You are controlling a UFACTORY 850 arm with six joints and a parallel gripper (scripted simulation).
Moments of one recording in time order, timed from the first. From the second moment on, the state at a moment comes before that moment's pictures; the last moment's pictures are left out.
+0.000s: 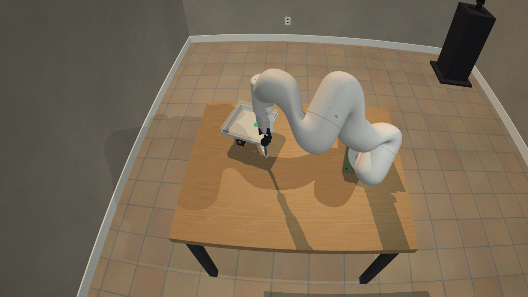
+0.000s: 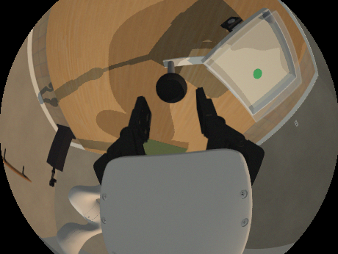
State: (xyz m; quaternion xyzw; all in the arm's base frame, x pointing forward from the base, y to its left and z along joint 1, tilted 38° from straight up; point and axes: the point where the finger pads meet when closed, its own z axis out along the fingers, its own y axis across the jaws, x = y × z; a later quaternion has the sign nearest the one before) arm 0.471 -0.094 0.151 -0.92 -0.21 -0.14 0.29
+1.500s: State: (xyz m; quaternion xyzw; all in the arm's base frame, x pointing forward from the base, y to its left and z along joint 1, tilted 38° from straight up) arm 0.473 -0.087 0.142 -0.92 -0.21 -0.14 0.29
